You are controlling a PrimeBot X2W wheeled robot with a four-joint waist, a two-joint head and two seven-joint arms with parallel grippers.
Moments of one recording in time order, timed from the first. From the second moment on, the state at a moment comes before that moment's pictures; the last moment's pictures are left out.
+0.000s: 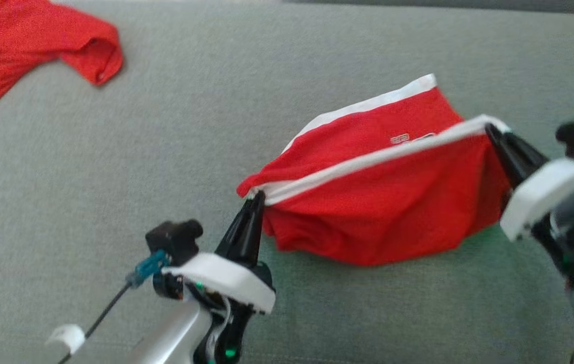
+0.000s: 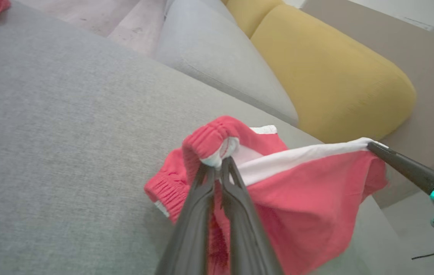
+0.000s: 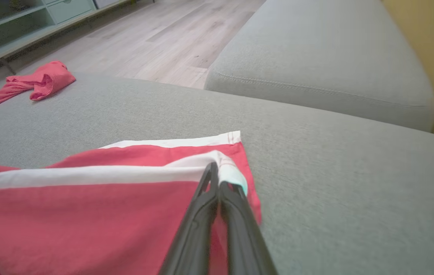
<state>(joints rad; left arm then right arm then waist) -0.26 0.19 -0.71 0.09 -0.87 0.16 -0.08 -0.24 -0.35 0.14 -0.01 0.38 0.12 0.41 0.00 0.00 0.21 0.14</state>
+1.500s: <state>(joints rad) -0.32 0.27 -0.70 0.12 -0.82 0.24 -0.14 -0.78 -0.51 0.65 0.76 0.70 0.12 0.17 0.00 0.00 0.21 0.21</state>
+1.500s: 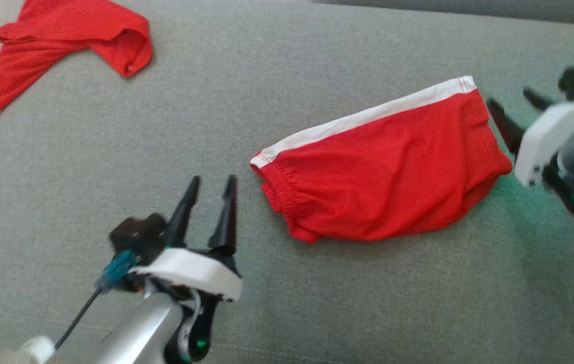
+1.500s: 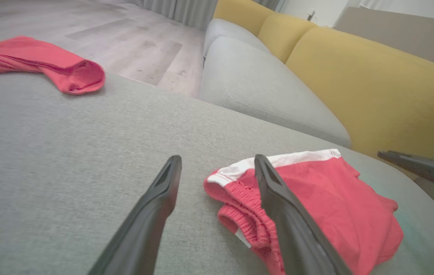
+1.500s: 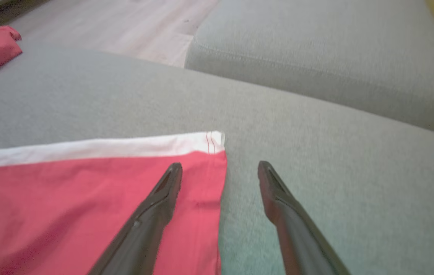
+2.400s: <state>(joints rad) -0.17 0.36 -0.64 -0.04 -0.82 0.34 -0.17 -0.66 -0.43 0.59 0.87 0.84 0.12 0.26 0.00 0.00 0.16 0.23</state>
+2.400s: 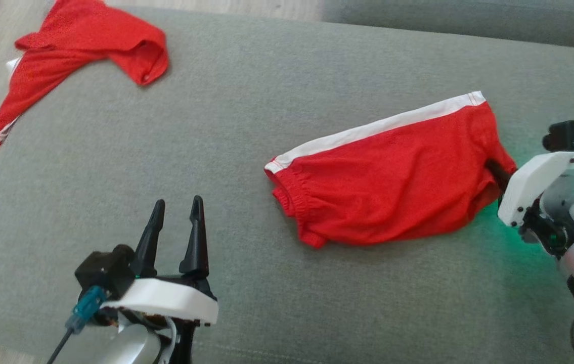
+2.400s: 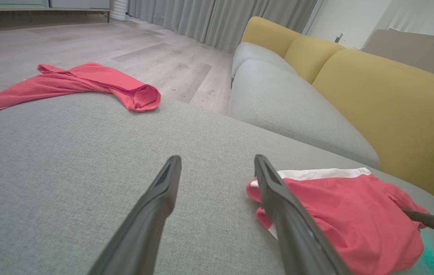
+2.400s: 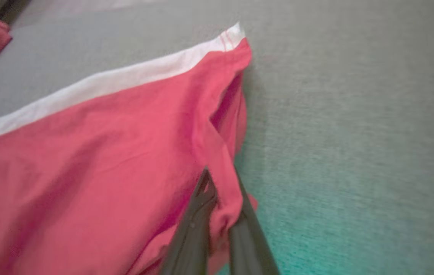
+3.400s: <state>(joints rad) -0.08 0.39 -0.68 -0.06 -0.81 0.36 -0.18 -0.45 -0.29 0.21 0.92 0.63 0.12 0.05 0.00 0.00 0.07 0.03</state>
